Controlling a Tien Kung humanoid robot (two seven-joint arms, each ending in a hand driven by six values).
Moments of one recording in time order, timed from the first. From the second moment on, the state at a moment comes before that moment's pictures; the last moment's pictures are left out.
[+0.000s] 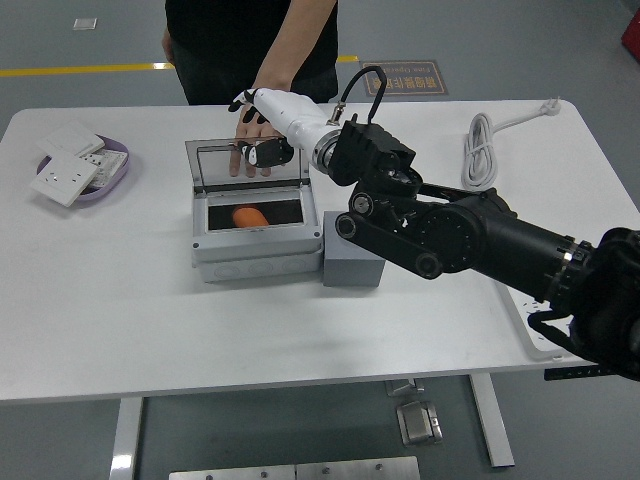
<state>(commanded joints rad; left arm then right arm) 0.03 0.13 -1.28 -0.18 1.25 0.02 0.12 1.12 0.00 0.35 0.87 -1.44 -0.22 -0.26</state>
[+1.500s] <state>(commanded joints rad) 0.04 0.11 -1.29 -0.18 1.25 0.03 0.12 1.03 0.00 0.26 1.09 -1.54 -0.16 -0.31</state>
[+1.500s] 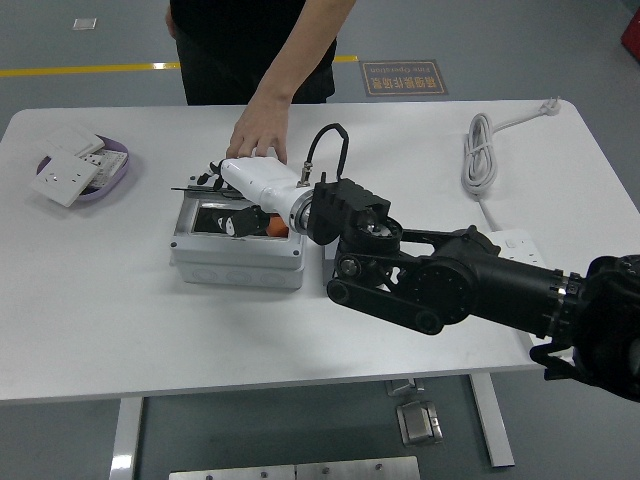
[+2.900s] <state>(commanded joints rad) 0.08 0.07 -1.24 -0.18 1.15 0.06 0.11 0.50 -0.20 1.02 1.41 -1.68 -0.28 -0.06</state>
